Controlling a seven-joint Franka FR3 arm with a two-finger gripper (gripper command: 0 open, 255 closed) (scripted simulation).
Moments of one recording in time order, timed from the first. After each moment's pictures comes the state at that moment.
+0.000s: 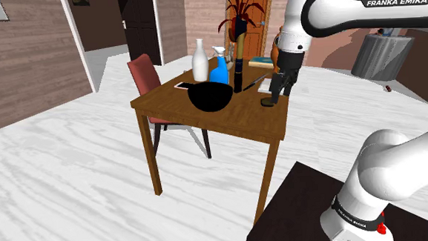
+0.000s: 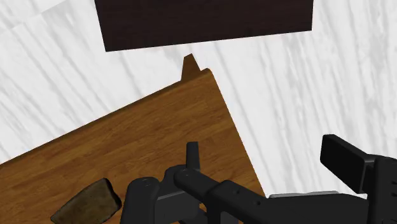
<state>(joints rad) -0.02 -0.77 -0.03 -2.39 0.00 1.65 0.03</state>
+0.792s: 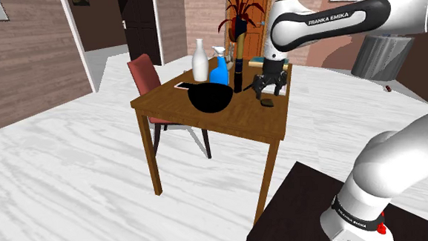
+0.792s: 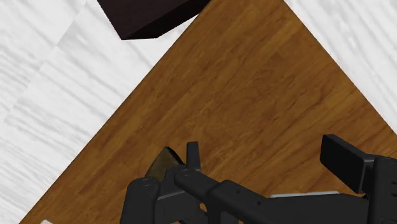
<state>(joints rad) -0.16 -0.48 -0.04 -2.30 -0.06 1.87 0.27</state>
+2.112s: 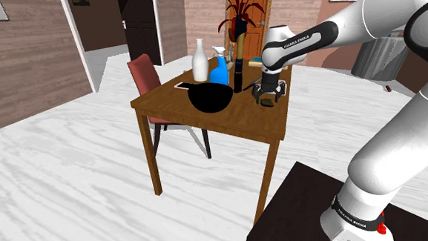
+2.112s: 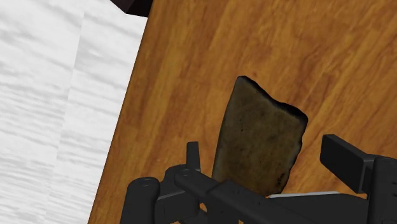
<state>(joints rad) -0.29 -0.20 -0.11 -2.25 -0.13 2.11 0.49</state>
